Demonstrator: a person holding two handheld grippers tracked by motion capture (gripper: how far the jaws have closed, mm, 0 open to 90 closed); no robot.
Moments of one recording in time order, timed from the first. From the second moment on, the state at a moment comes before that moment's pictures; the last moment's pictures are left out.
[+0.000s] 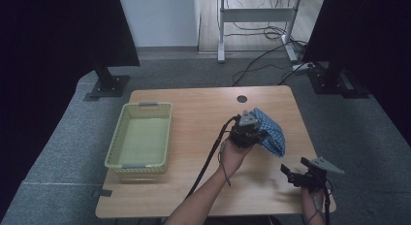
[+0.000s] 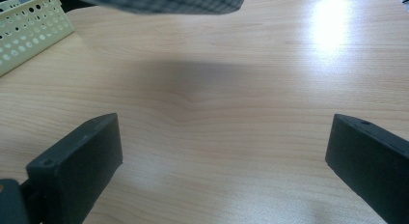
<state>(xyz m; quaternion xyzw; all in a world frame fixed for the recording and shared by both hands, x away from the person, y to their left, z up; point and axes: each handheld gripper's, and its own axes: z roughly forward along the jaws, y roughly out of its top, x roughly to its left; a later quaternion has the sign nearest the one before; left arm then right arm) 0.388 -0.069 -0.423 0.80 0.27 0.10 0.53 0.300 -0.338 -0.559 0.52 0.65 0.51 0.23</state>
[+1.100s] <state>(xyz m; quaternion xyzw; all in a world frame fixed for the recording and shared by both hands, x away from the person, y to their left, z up) 0.385 -0.002 -0.406 0.78 0.30 0.11 0.54 0.300 -0.339 -0.559 0.52 0.65 0.51 0.23</state>
